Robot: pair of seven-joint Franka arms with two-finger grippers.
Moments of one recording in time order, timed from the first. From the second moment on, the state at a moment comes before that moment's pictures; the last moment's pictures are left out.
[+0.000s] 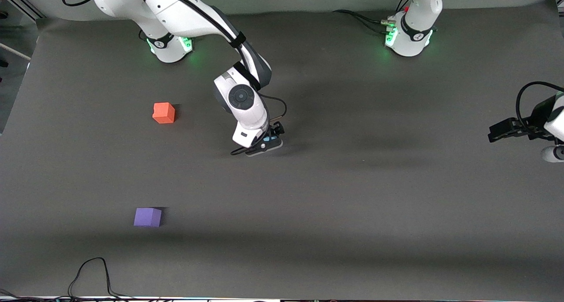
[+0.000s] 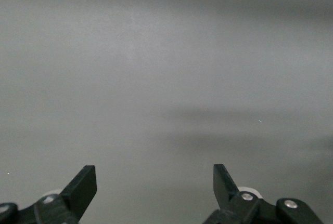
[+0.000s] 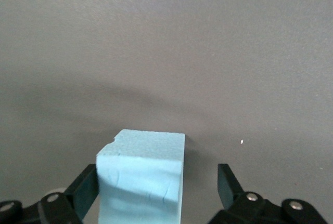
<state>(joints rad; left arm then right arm) 0.25 0.10 -0.24 -1.62 0.04 1.70 -0.05 0.79 0.59 -0.06 -1.88 0.15 2.49 0.36</state>
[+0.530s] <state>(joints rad) 0.16 0.04 -0.14 -1.68 0.04 1.73 -0.03 0.79 0.59 -0.07 -1.88 0.15 2.49 0.38</state>
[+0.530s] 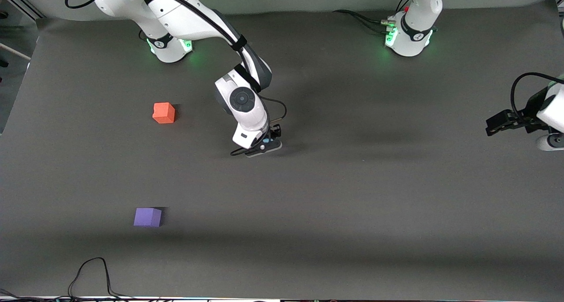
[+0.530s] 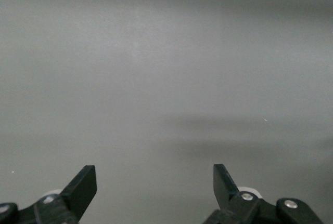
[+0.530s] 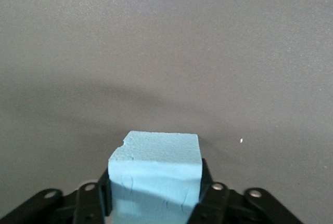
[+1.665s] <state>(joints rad) 0.00 0.02 0.00 -1.67 0.04 1.69 0.02 0.58 0.13 -0.48 -1.85 0.15 1.83 0.06</state>
